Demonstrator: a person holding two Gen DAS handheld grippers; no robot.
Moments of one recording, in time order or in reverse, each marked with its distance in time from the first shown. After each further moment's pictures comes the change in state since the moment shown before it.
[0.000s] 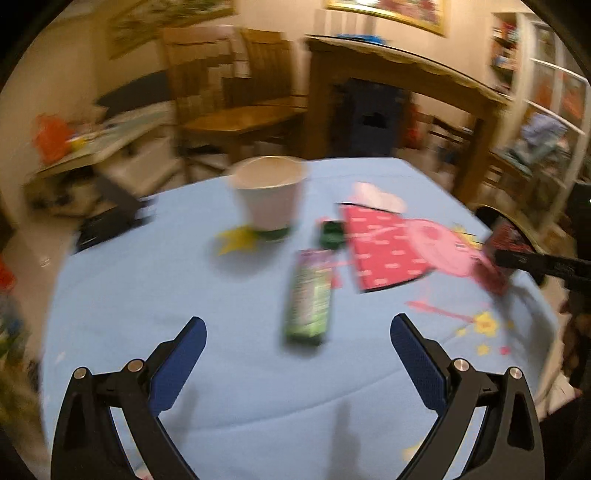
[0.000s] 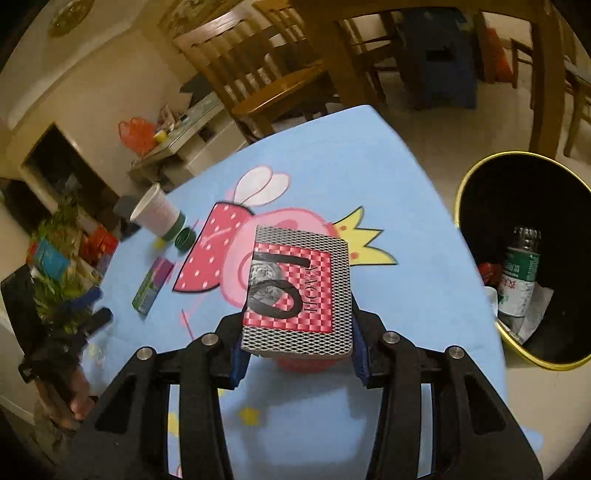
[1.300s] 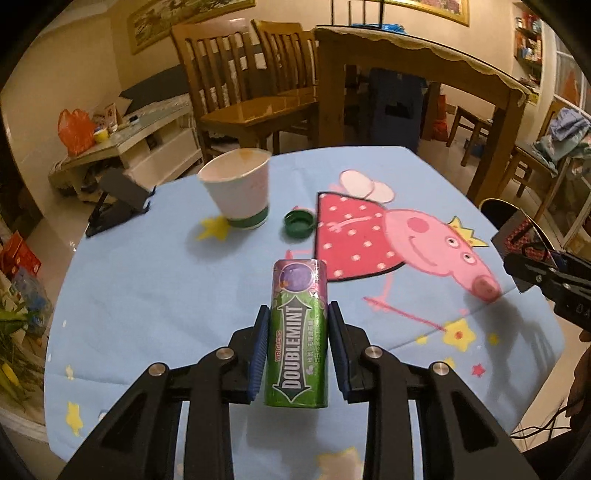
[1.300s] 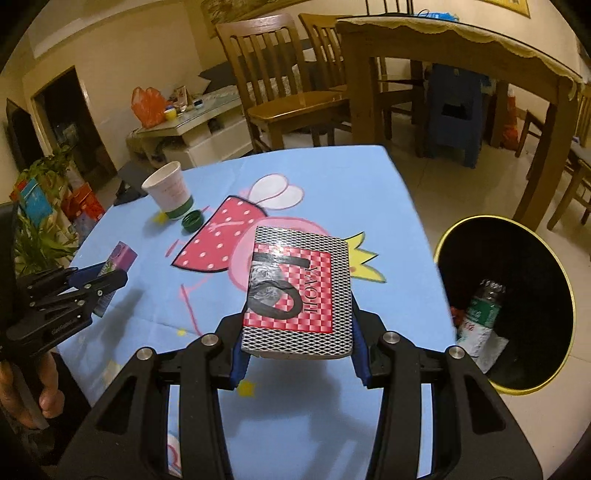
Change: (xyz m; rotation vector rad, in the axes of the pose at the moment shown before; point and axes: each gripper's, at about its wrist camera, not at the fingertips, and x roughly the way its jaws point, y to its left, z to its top) left arm 0.000 -0.064 0.001 -0.060 0.023 0.196; right arm -0.019 0.054 -0.024 -0.233 -0.071 -0.119
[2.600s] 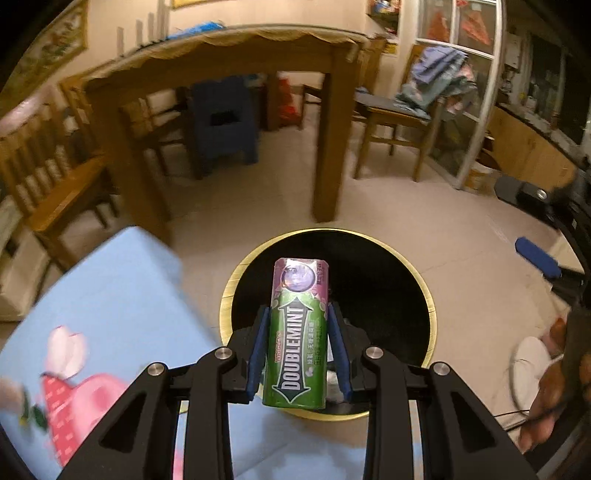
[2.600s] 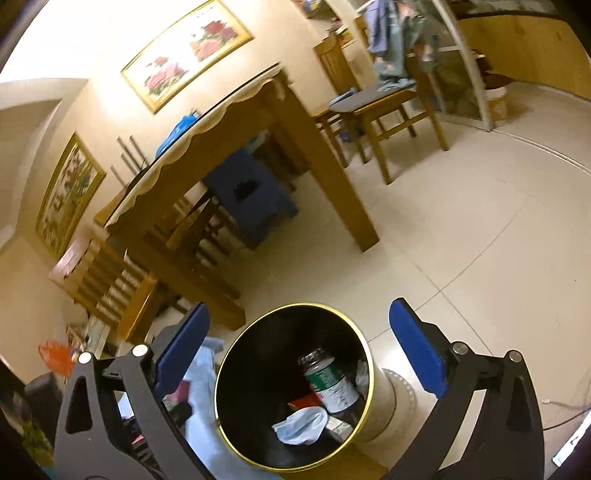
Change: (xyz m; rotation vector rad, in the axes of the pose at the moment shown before) left arm 0.061 -0.305 0.106 0.373 0.018 -0.432; right arm -0.157 -0.268 -0.037 0.833 -0.443 -0.361
